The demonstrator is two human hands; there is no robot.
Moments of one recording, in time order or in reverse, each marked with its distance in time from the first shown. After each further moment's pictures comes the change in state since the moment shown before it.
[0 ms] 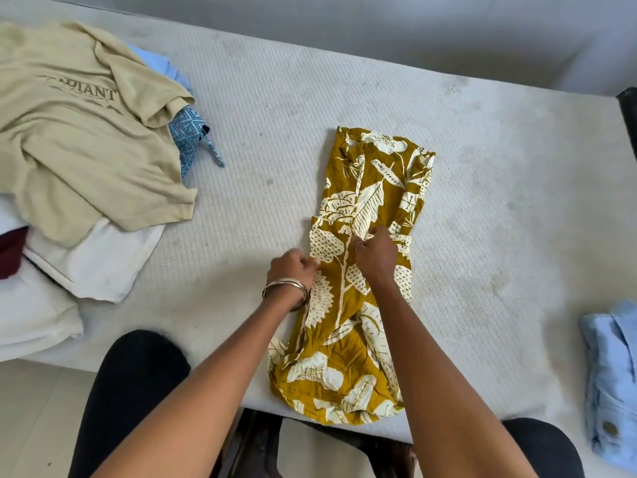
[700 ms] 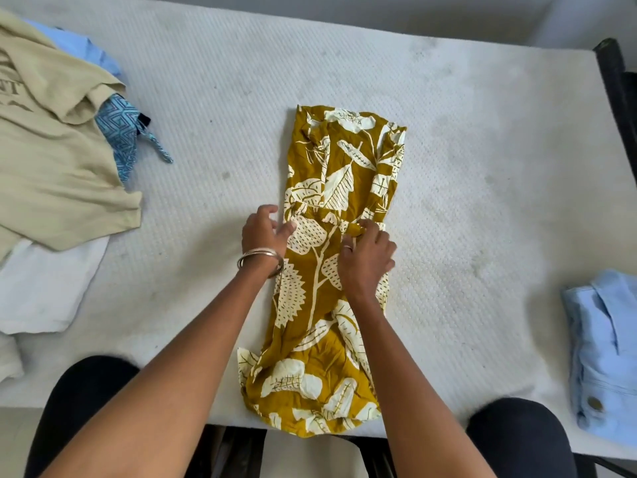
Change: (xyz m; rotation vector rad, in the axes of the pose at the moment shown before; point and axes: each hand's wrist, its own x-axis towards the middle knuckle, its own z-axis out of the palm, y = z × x) left_hand 0.067 0.030 0.015 -0.142 0.155 0.204; right_hand -0.004 0.034 0.003 -0.044 0.260 0.034
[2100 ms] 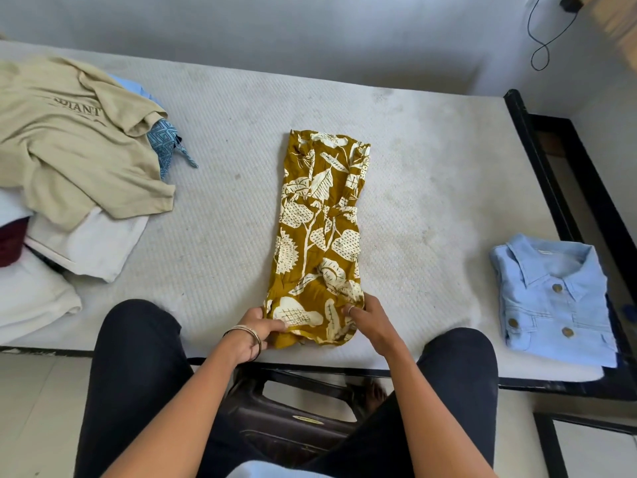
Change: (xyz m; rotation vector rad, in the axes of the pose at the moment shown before) left_hand -0.222 -0.088 -0.031 -0.544 -0.493 -0.614; right_hand -0.151 0.107 -0.116 0.446 -0.648 0.147
